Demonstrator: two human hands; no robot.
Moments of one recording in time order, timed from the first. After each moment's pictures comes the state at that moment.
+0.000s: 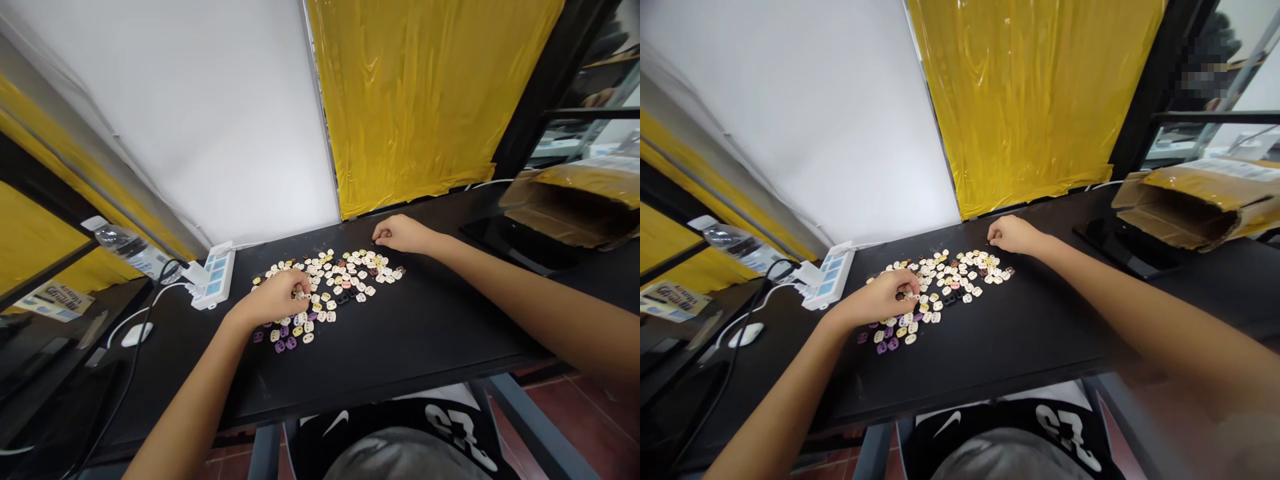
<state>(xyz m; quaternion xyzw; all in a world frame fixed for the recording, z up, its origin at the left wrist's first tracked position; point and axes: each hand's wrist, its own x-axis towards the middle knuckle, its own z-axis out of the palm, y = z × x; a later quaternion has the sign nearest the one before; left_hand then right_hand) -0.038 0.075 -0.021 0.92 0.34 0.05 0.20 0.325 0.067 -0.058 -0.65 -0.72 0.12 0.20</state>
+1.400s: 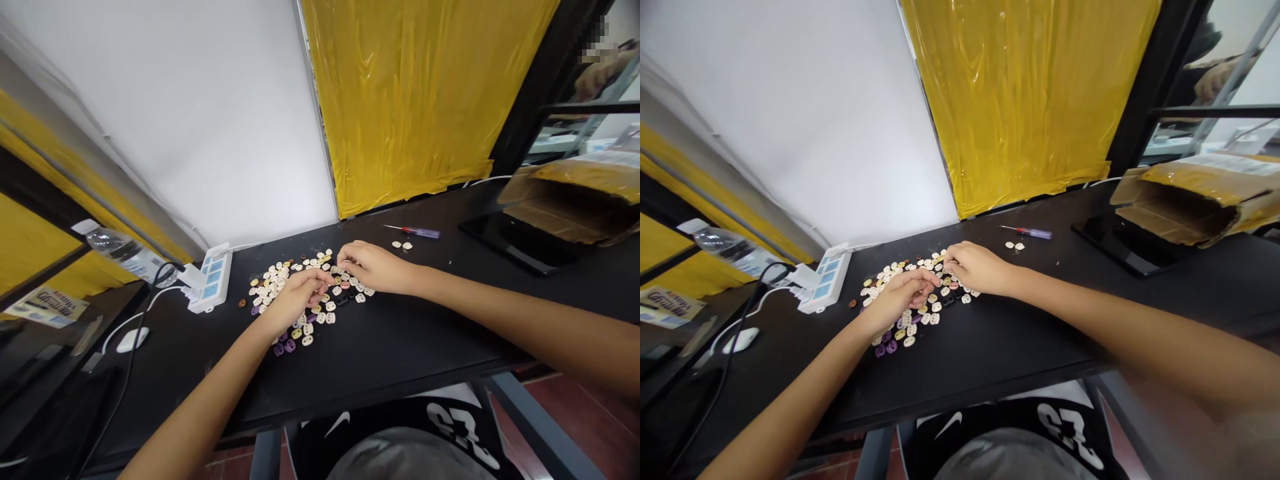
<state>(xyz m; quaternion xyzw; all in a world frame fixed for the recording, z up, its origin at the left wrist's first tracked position) 0.004 0.046 -0.041 0.68 0.36 0.23 0.60 0.227 0.016 -0.047 -0.50 -0.80 0.12 0.30</state>
